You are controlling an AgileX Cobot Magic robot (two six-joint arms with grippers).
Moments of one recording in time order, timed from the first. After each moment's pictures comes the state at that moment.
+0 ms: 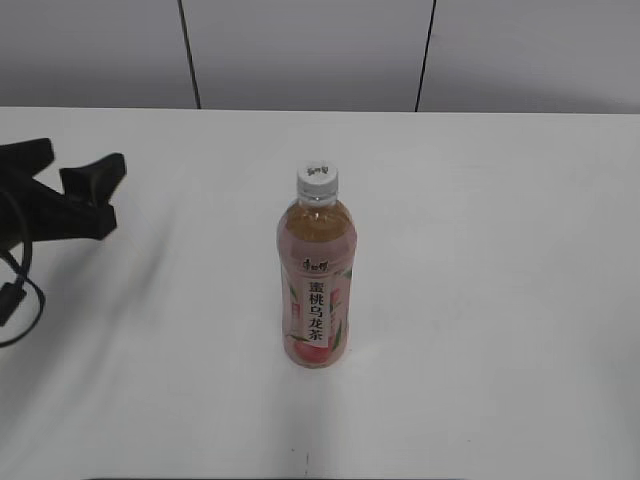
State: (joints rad) left arm -0.22 1.54 -0.33 0.09 -0.95 -0.02; right arm 0.04 -0.01 -0.51 0.07 1.10 -0.17
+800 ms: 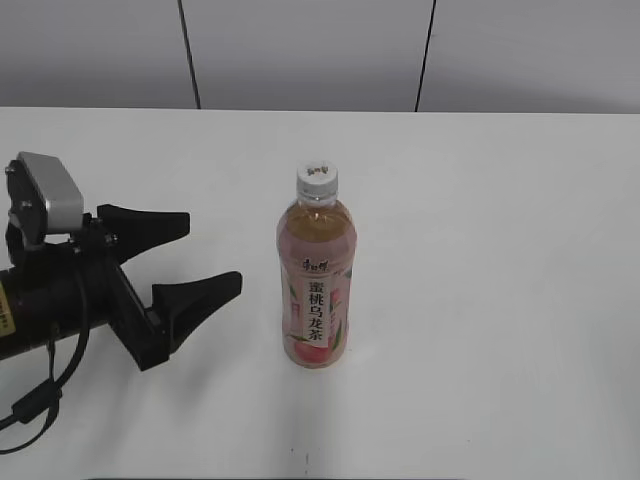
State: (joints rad) left arm -0.23 1.78 -0.33 0.77 -1.20 -0.20; right arm 0.04 -0.01 -0.51 0.07 1.10 -0.17
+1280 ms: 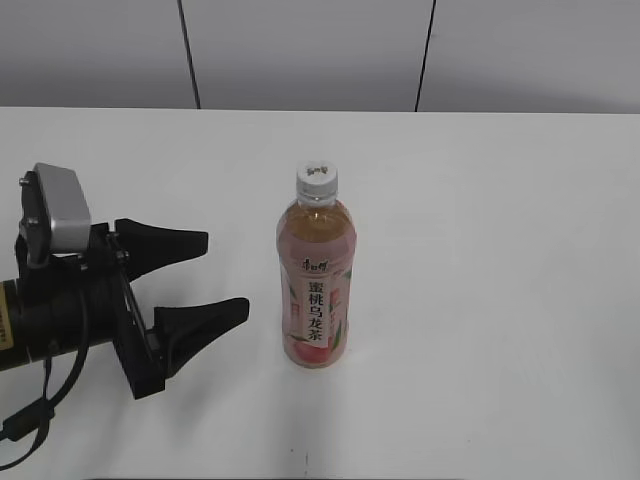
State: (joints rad) left arm -0.23 1.78 -0.33 0.92 -1.20 -0.22; right arm 0.04 -0.01 -0.51 0.07 1.10 -0.17
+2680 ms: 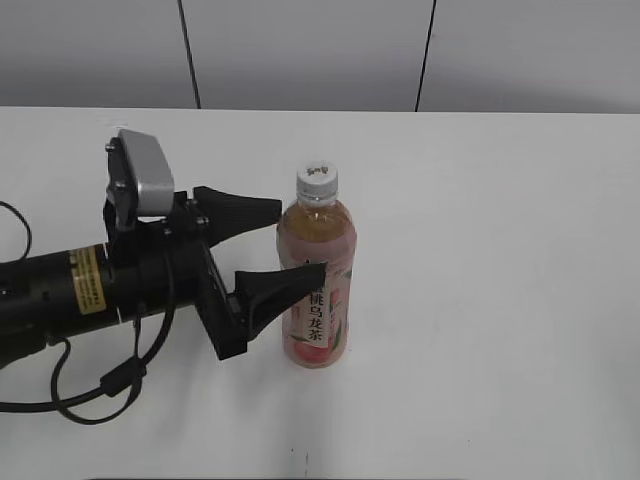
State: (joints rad) left arm -0.41 1.85 -0.51 0.82 -1.21 -0.27; right arm 0.04 -0.01 -0.51 0.07 1.10 -0.17
